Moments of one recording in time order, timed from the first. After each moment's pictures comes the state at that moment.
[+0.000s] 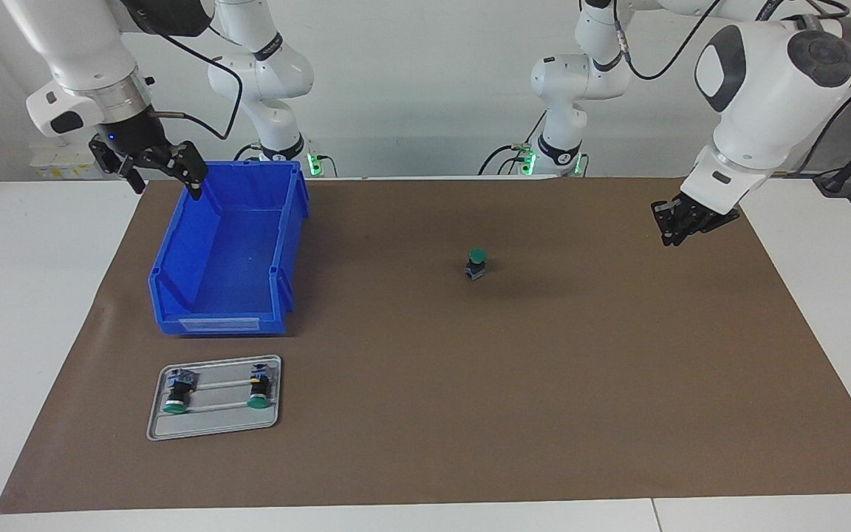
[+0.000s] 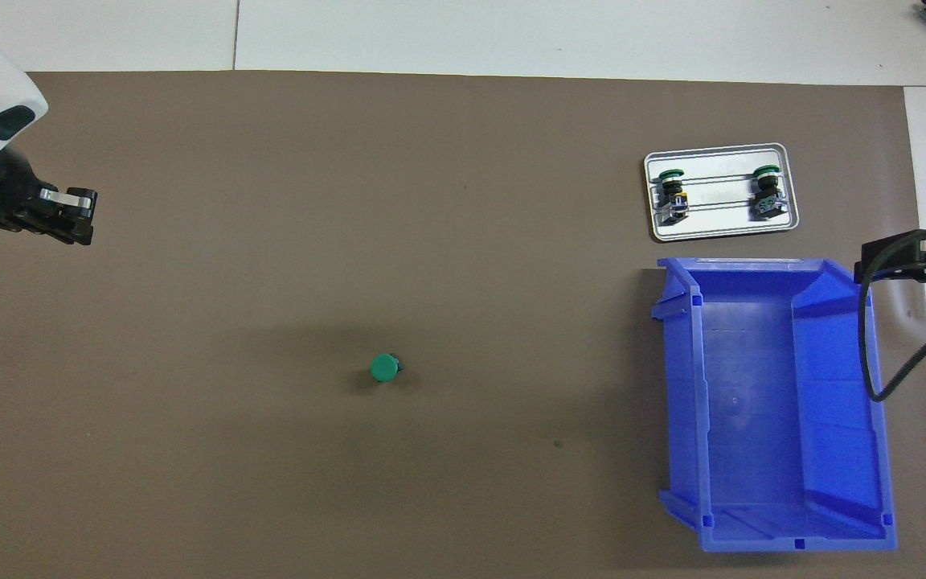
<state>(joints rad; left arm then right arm) -0.07 0.19 -0.04 -1.36 0.03 1.46 -0.01 0.03 -0.06 -0.06 -1.62 -0.03 1.56 0.13</state>
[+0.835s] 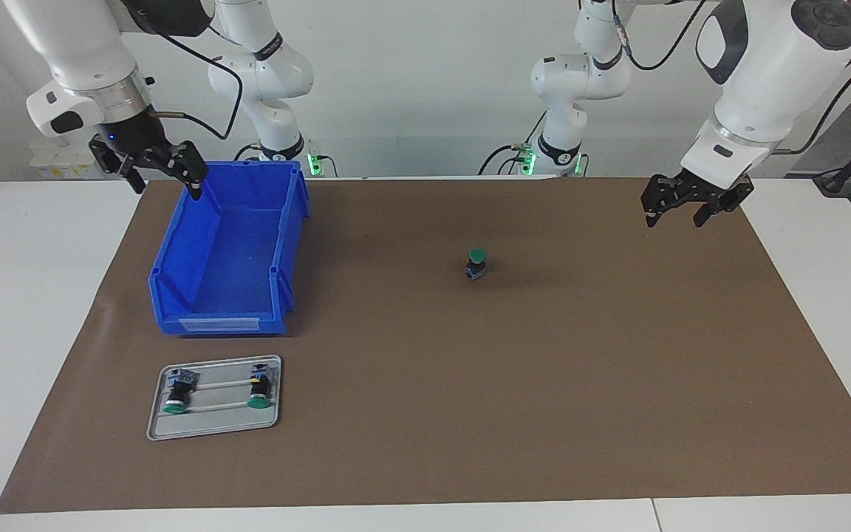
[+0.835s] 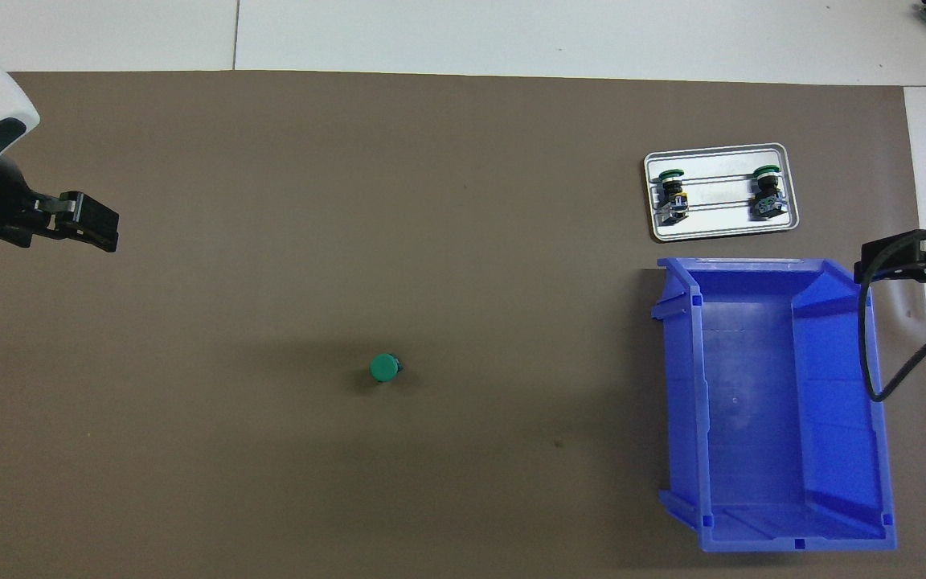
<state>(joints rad) -0.07 0.11 -0.04 -1.48 0.03 1.53 -0.01 0.03 -0.06 -0.06 -1.62 -0.03 1.56 0.13</state>
